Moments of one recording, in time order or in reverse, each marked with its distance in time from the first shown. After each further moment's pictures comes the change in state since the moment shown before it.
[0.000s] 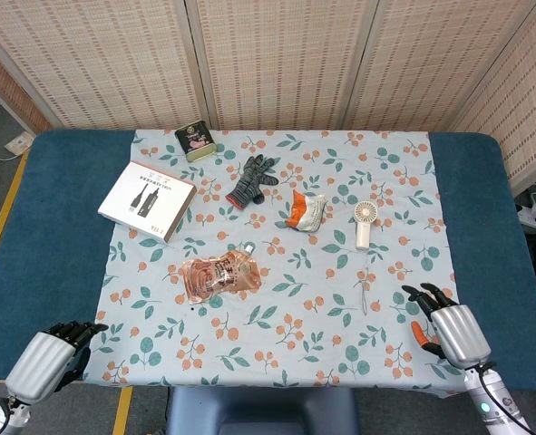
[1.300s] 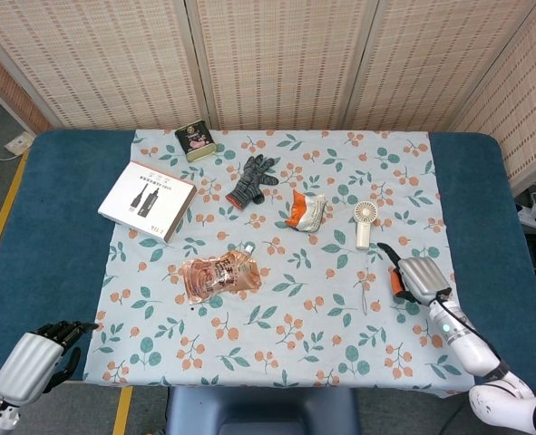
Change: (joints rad) left arm 0.013 0.036 0.002 -0.019 -0.021 0.018 -0.050; right arm 0.323 -0.081 0.170 0.181 0.321 -0.538 0.057
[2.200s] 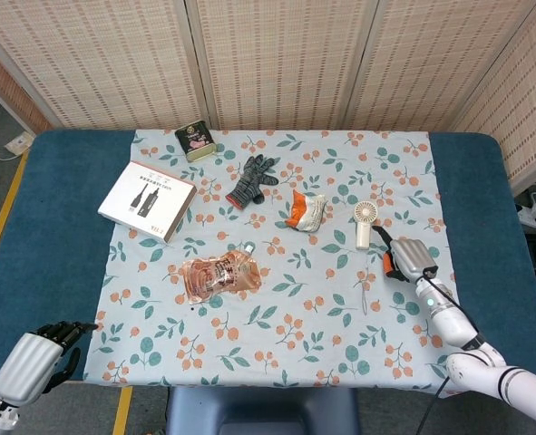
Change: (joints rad) left arm 0.003 0.005 -0.001 -0.004 0.002 -0.003 0.000; right arm 0.106 -0.143 0.031 0.248 0.060 -0.083 0.102
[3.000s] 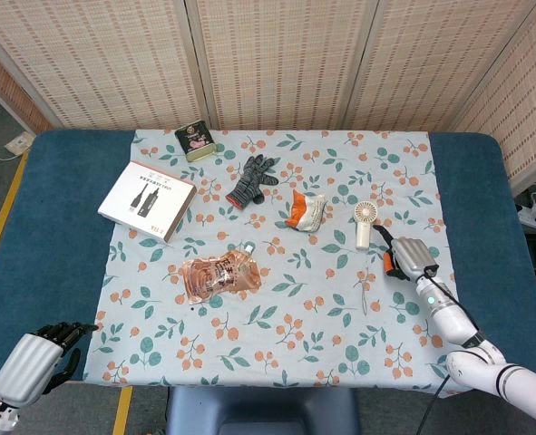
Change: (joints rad) left arm 0.002 0.002 0.000 -0.001 0.005 0.002 -0.002; right arm 0.010 -0.014 -0.018 0.046 -0.010 -0.018 0.066
